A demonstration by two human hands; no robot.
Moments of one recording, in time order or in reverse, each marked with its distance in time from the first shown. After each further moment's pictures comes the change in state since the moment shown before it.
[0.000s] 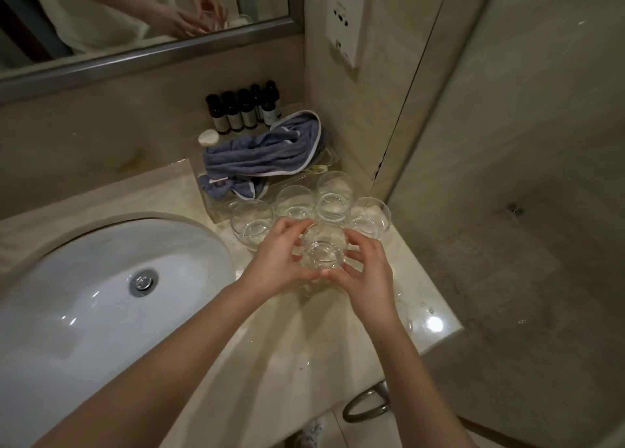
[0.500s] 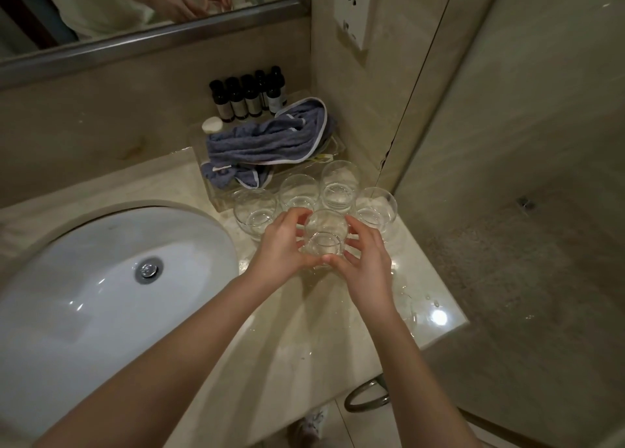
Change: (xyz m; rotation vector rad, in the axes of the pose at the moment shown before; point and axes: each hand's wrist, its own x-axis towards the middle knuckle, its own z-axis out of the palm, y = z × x) left_hand 0.002 -0.005 0.010 -0.040 0.121 -0.055; right_hand 0.009 0.010 0.008 -0.111 0.019 -0.055
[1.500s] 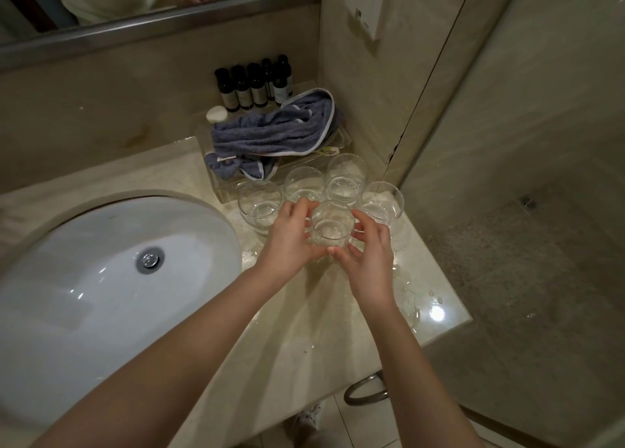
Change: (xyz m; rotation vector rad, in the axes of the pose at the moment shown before) left_hand 0.002 0.000 0.006 0.058 0.026 0.015; right_hand 0.001 0.003 0.008 -0.109 0.059 0.008
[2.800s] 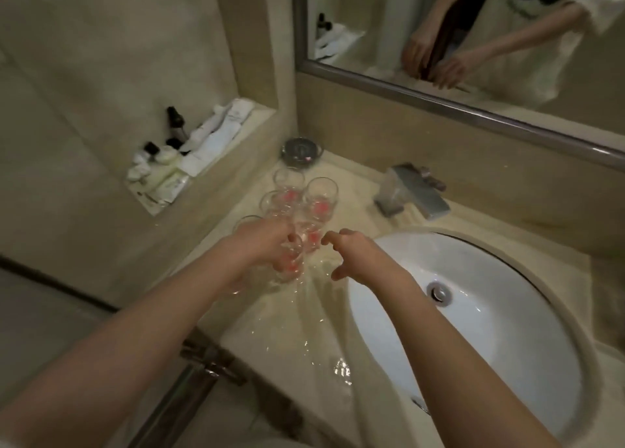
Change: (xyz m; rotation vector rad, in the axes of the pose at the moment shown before) left_hand -0.353 -0.246 -0.439 0.539 0.041 -0.771; right_hand -0.228 -0.250 0.440 -0.971 -1.288 -0.965
